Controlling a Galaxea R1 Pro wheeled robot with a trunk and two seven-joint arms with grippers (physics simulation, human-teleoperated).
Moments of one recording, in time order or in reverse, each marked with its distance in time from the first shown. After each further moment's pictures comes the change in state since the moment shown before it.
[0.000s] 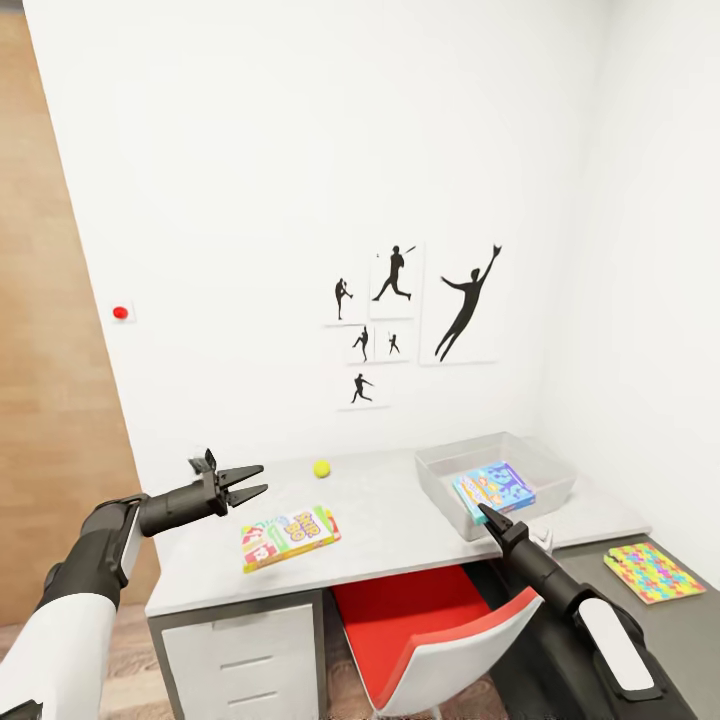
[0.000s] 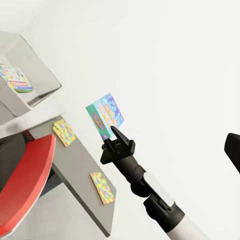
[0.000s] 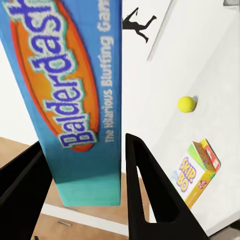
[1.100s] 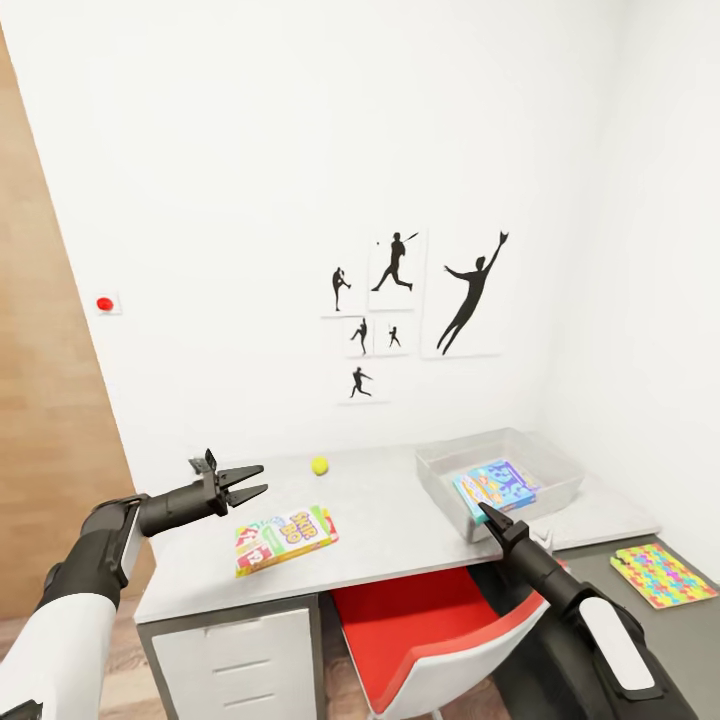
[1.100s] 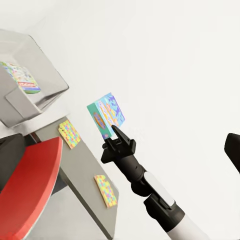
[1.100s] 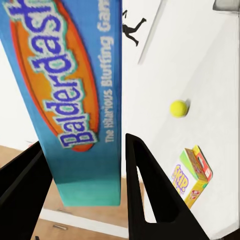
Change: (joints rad) left arm 0.000 0.000 -0.001 0.000 0.000 0.000 0.000; right arm 0.000 -0.001 0.000 -0.006 0.002 0.000 0.001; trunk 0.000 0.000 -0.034
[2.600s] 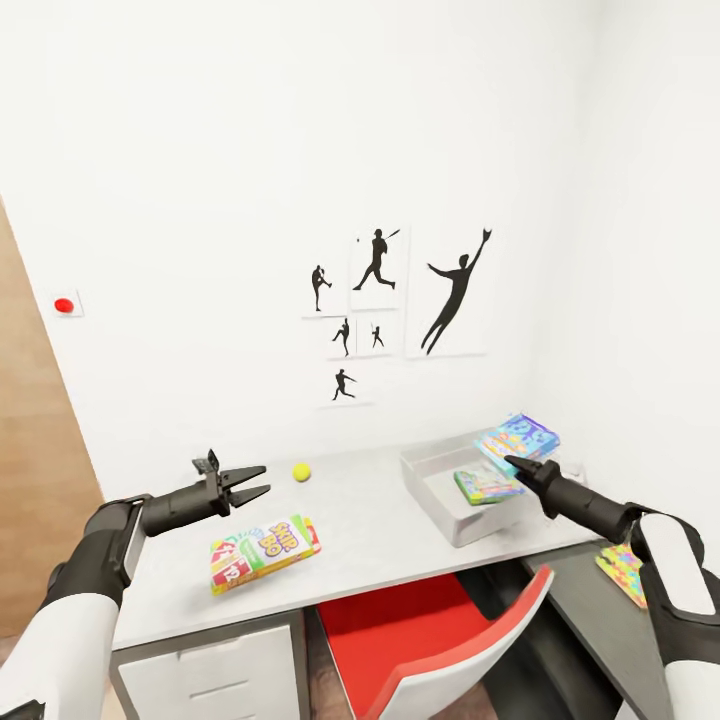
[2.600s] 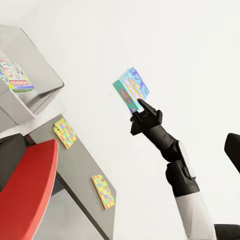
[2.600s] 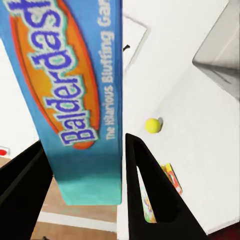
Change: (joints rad) left arm 0.000 -0.007 -0.005 0.002 0.000 0.000 0.000; right arm -0.151 -0.077 -0.145 -0.274 -0.061 0.417 -0.444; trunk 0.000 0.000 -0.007
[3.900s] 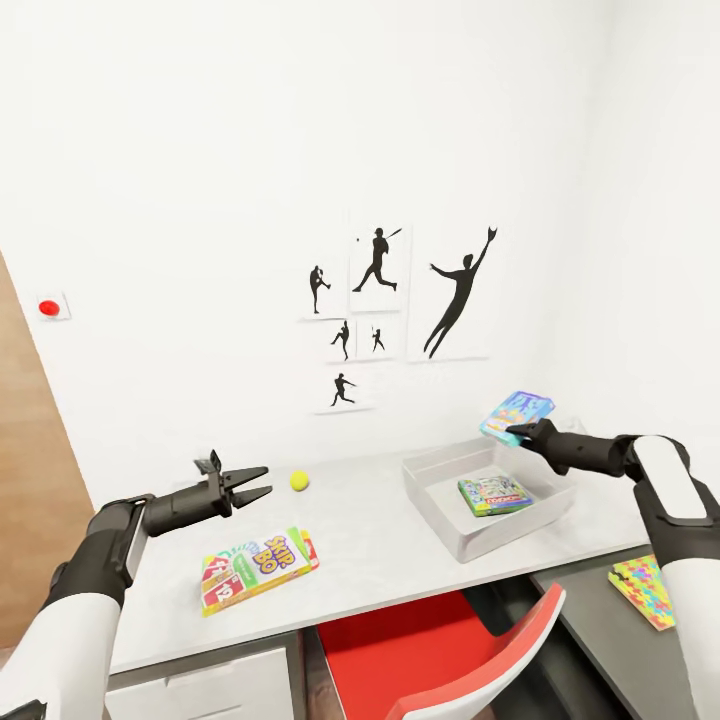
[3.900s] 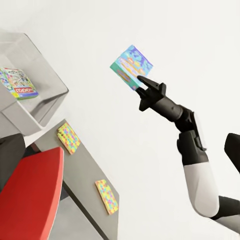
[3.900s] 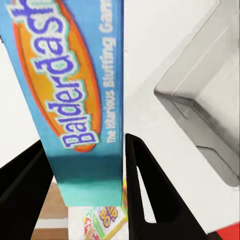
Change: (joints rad) left arm 0.000 -0.004 -0.007 0.002 -0.003 0.001 0.000; right arm -0.274 -0.123 0.186 0.158 -0.085 0.056 -0.313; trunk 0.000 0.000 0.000
